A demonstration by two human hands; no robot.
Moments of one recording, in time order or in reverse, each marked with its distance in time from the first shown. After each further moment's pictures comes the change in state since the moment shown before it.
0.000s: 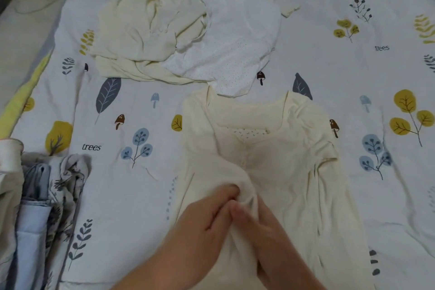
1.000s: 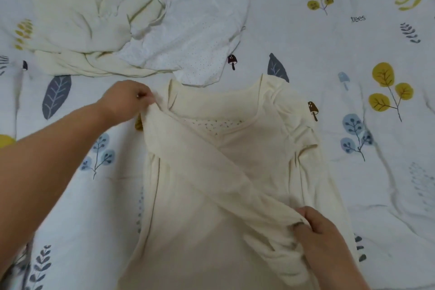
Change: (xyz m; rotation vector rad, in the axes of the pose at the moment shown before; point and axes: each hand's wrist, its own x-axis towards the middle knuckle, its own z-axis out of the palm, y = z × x) left_hand 0.219 -0.045 -0.110 0.736 0.128 0.059; right_hand -0.023 -0.008 -0.111 -0.717 0.655 0.173
